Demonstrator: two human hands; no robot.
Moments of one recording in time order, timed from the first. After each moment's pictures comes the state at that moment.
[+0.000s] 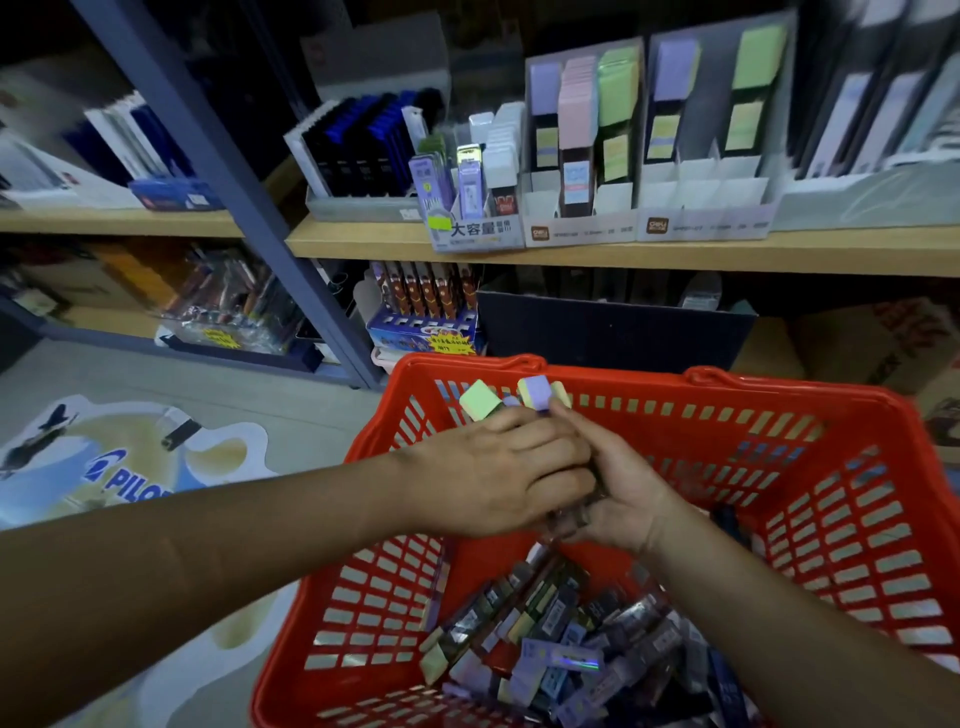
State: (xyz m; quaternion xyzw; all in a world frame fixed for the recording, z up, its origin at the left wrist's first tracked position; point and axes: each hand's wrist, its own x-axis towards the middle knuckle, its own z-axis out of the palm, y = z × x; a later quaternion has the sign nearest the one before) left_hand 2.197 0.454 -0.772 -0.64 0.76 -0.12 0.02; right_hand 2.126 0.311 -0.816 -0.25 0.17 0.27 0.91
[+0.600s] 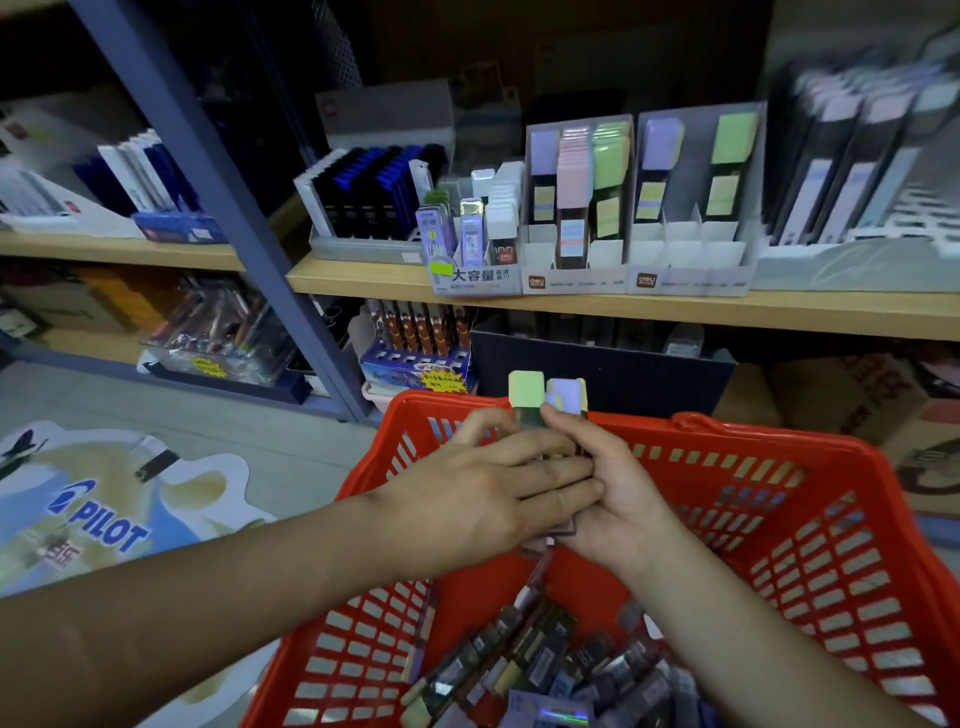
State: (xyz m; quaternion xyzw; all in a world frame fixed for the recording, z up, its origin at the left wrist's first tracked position) left_hand 2.193 0.460 -0.746 -0.67 0.72 -0.17 -0.03; right_hand 2.133 0.314 -0.775 -0.28 0.17 0.16 0.93
